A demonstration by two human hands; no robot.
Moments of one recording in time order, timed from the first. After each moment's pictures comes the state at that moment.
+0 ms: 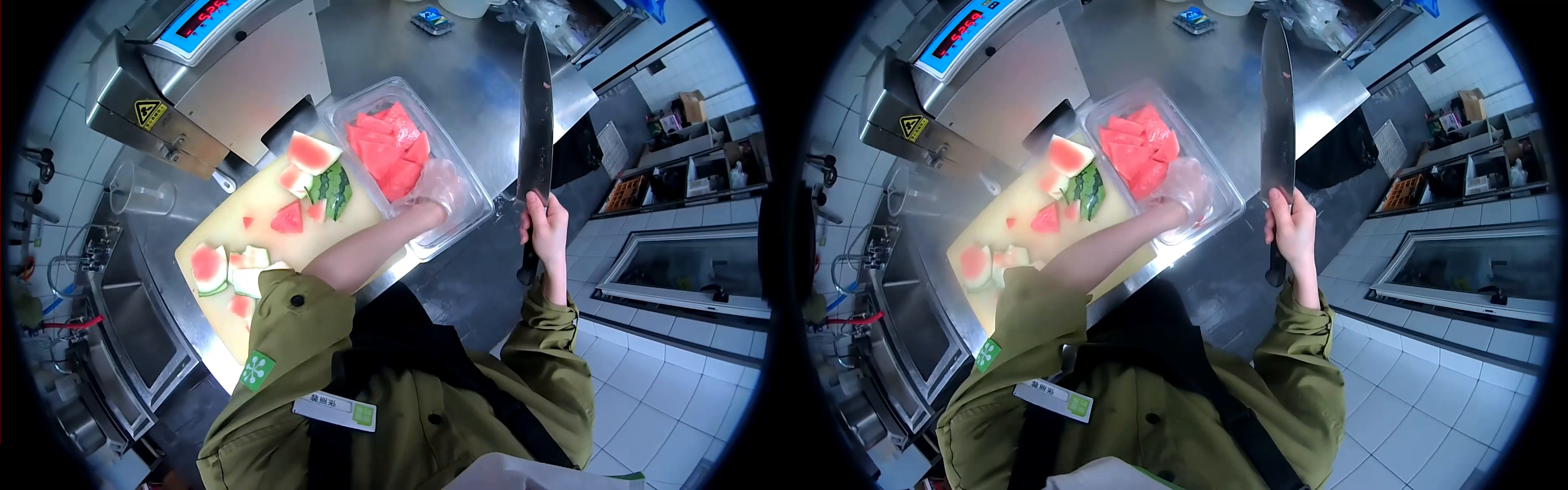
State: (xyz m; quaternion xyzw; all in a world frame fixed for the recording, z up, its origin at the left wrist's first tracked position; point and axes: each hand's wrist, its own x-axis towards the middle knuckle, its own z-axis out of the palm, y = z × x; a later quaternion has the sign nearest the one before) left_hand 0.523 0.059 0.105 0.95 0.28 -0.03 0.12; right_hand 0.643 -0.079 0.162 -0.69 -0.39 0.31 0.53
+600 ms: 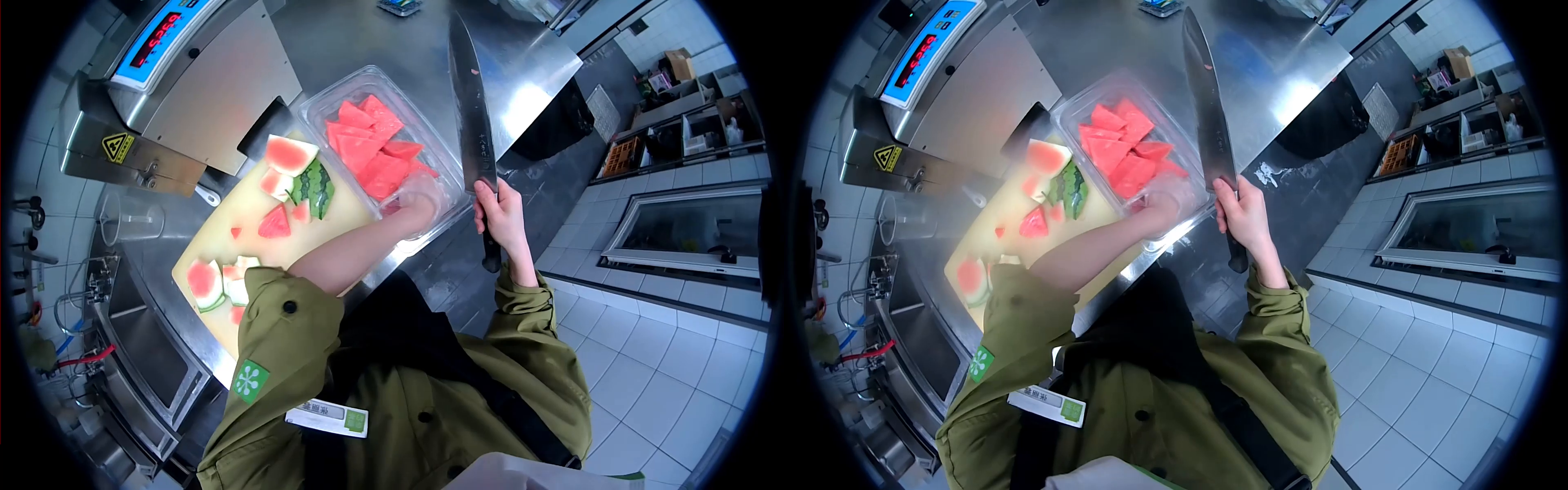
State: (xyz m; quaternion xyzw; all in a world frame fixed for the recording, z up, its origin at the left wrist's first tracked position) left_hand 0.532 0.043 0.027 0.91 0.32 -0.10 0.24; right_hand 0.612 -0.072 0.123 -0.66 -0.35 0.38 0.54
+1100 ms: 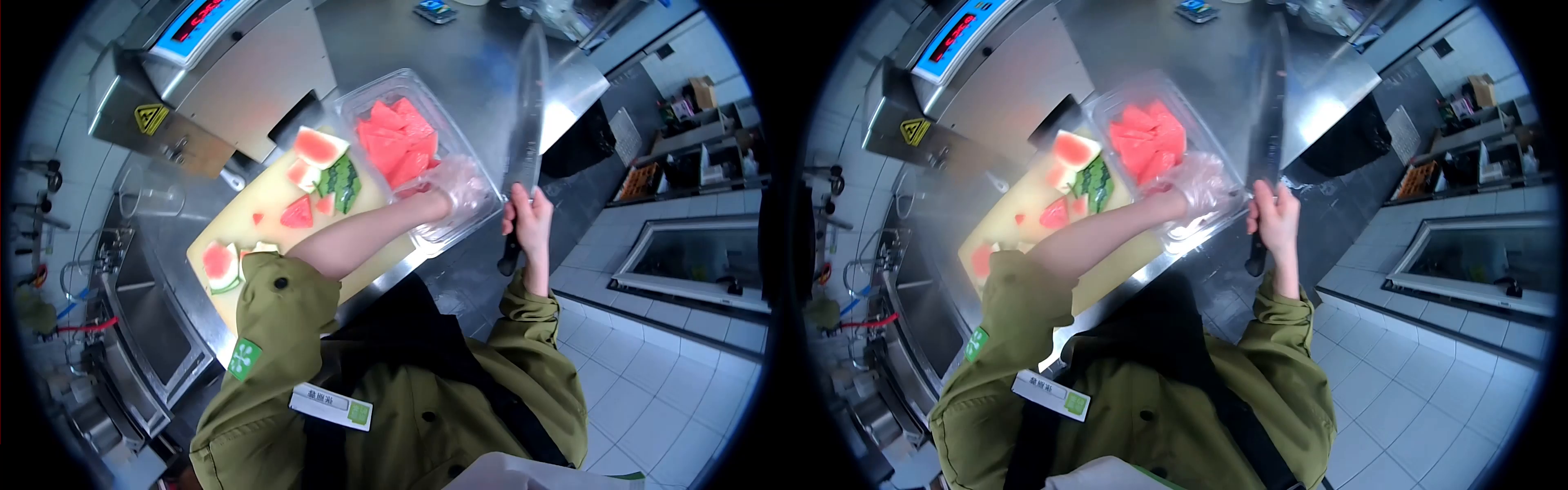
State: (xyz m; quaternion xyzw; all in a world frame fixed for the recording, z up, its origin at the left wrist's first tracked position) left_hand 0.517 0.061 0.094 0.97 0.15 0.07 0.19; right_hand 0.621 -0.069 0.118 -0.64 -0.30 0.36 0.61
